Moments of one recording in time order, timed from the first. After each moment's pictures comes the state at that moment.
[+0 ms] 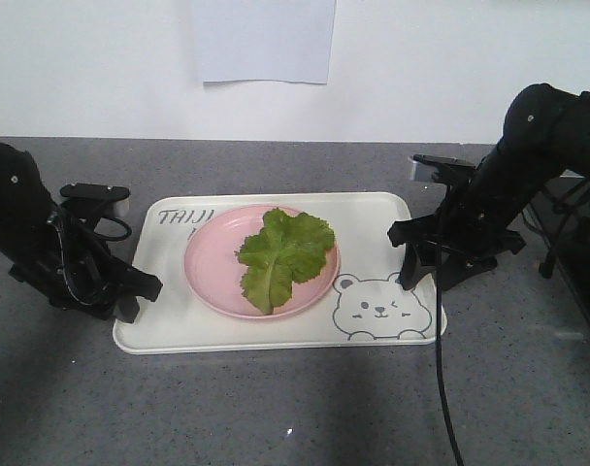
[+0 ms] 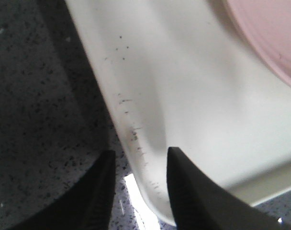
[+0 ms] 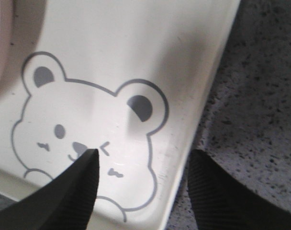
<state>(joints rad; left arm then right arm) -0.21 1.70 -1.18 -0.20 0.93 0.13 0.13 1.93 -1.53 0.34 1.19 -0.21</state>
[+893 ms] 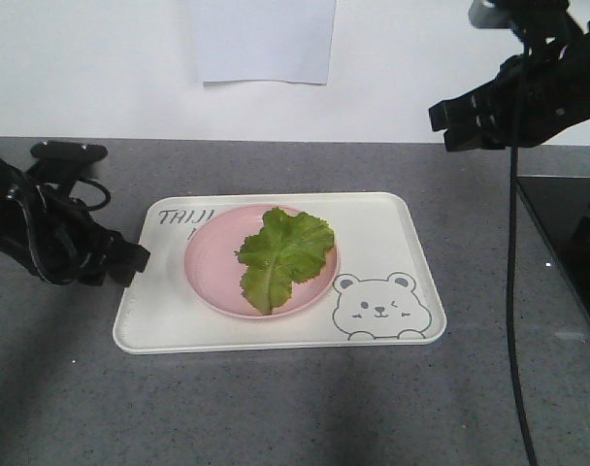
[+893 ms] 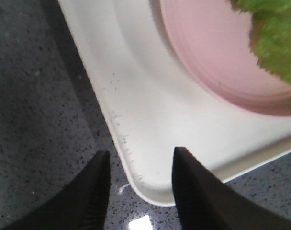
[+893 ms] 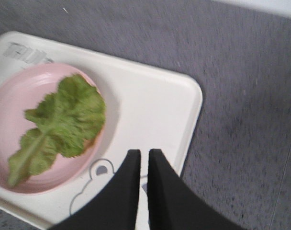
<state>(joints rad) -0.21 1.51 -1.18 -0.21 0.89 0.13 0.13 1.55 -1.56 0.35 0.96 -0.31</state>
